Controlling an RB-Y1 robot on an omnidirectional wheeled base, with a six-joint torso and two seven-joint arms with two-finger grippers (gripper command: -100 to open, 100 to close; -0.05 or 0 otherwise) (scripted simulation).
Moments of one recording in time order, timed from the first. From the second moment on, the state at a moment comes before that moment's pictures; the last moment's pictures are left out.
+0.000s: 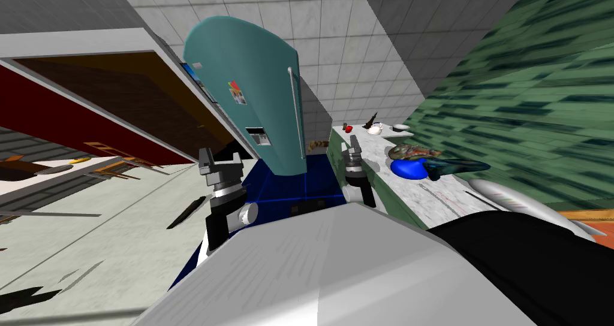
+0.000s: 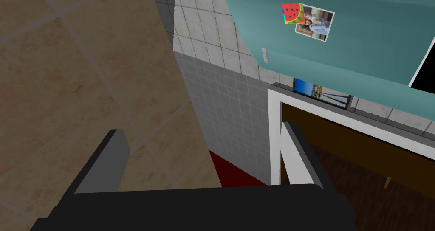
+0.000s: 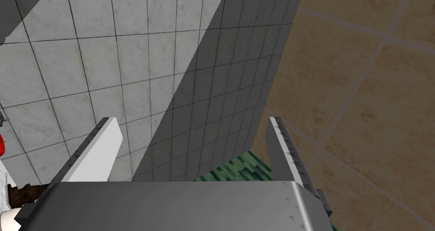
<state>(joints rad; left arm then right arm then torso) 0.48 0.04 0.07 -2.34 0.07 -0.39 0.08 0.52 -0.02 0.02 -2.29 0.05 -0.42 0.03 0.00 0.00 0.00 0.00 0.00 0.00</state>
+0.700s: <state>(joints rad) 0.48 0.04 0.07 -2.35 0.07 -0.40 0.08 0.52 -0.02 0.02 -2.29 0.05 -0.42 0.03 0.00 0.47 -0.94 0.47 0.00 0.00</state>
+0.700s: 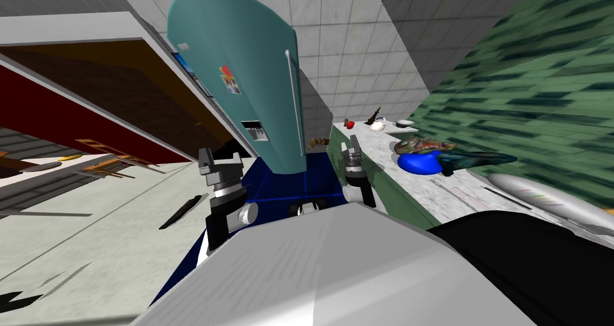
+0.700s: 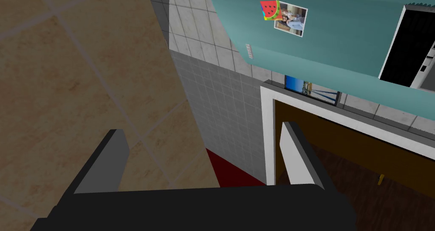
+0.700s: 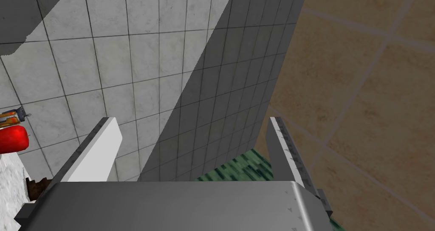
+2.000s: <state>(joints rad) 0.42 0.14 0.01 -2.12 0.11 -0.40 0.17 0.52 -0.02 0.02 -2.29 0.05 -0.42 0.03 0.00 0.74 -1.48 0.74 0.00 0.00</state>
